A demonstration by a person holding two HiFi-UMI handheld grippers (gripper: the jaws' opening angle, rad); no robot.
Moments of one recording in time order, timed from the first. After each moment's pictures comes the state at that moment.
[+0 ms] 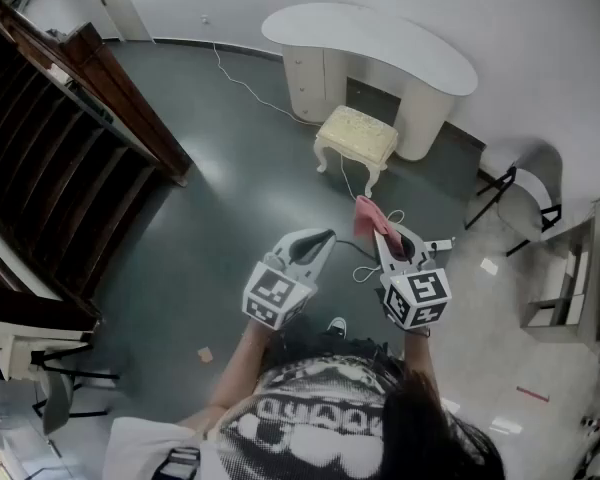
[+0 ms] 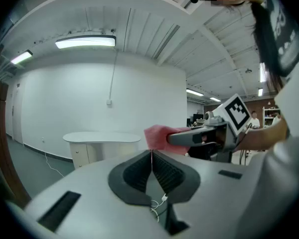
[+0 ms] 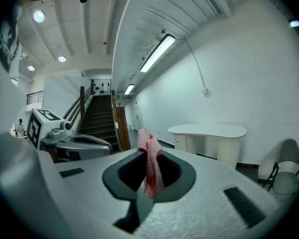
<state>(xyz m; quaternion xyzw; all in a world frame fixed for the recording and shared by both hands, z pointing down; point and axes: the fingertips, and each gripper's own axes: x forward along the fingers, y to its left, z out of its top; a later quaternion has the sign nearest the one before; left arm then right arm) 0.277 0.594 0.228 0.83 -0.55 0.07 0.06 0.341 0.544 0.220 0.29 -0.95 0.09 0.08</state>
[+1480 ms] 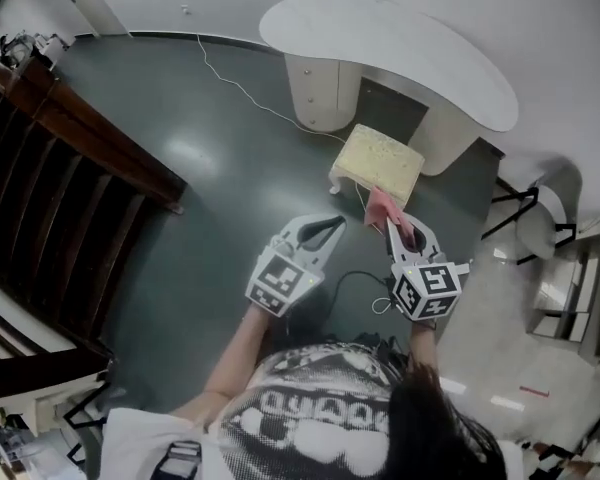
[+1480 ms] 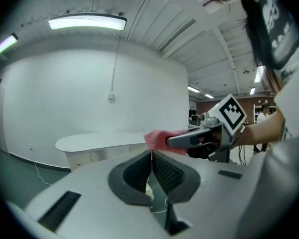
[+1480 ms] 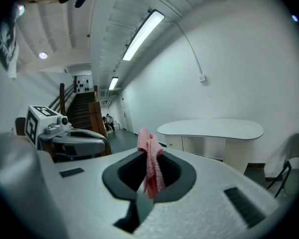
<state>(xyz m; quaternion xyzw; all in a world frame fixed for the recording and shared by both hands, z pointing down) 0.039 0.327 0.252 0.86 -0.49 0.10 0.06 0.112 0.279 0.257 0.34 -0.93 0.12 0.10</state>
